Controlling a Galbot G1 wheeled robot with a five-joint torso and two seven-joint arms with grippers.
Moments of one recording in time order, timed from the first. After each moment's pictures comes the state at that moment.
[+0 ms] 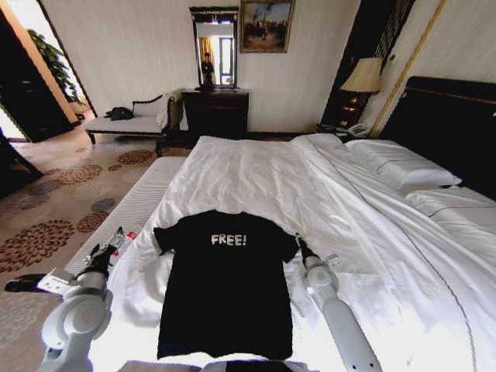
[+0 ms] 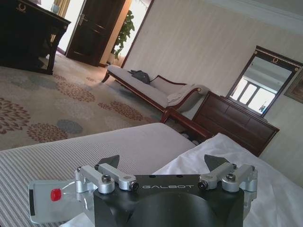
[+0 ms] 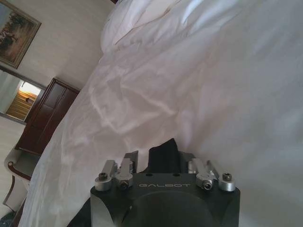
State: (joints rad) left arm 1.50 -1.28 -0.95 -2.19 -0.99 0.28 -0.42; right arm -1.15 1.33 0.49 1.66 1.31 -0.04 0.44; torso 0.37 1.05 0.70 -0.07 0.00
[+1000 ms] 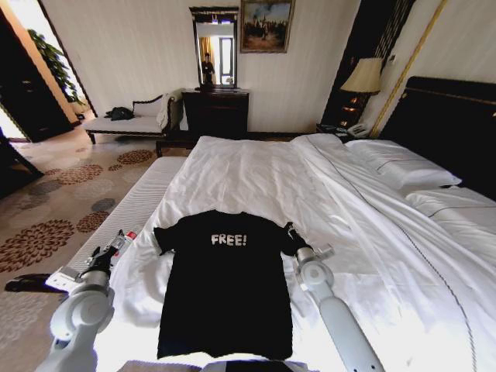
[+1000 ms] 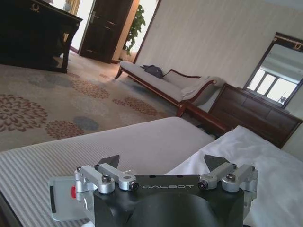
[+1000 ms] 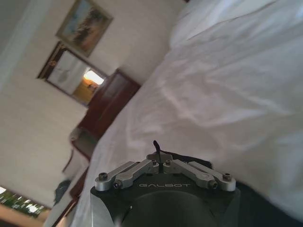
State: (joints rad) left arm 1.43 -1.23 -0.93 -2.05 -0.95 0.27 -0.42; right arm -1.07 1.26 0.32 1.76 1.26 -0.01 0.36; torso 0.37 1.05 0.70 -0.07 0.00
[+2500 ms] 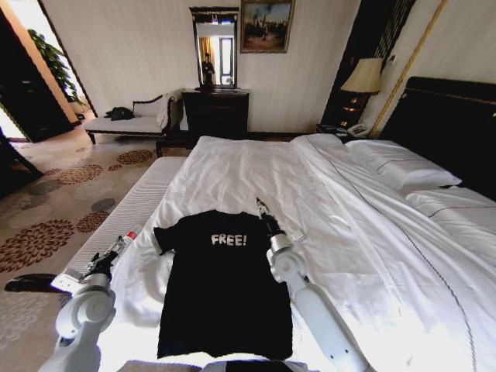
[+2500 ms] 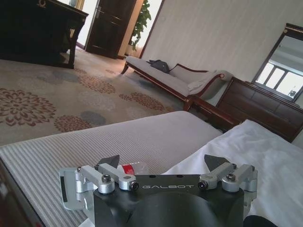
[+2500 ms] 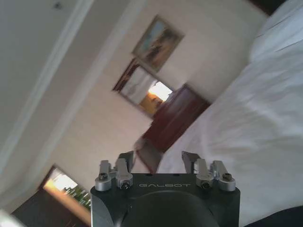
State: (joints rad) left arm 1.44 -1.25 -0.92 -2.02 -0.93 0.27 -0.42; right arm -0.98 1.31 0.20 1.80 1.14 0.11 0.21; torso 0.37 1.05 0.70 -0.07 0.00
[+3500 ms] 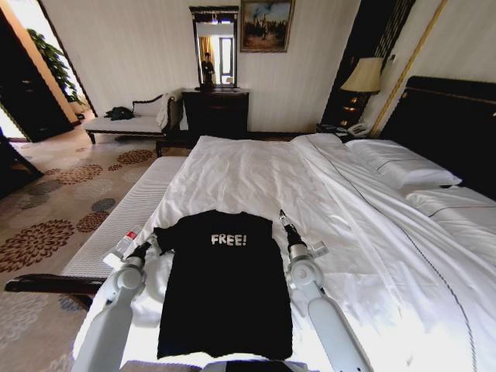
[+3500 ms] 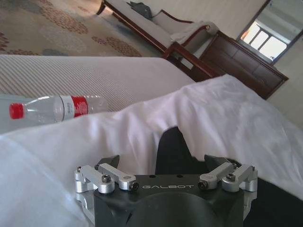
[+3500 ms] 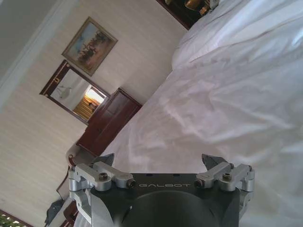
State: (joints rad) left arm 1.18 -1.23 -0.67 -1.68 -1.01 0.27 -0.36; right arm -1.12 1.35 0.33 1.81 1.09 0.06 0.40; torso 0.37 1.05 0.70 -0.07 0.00
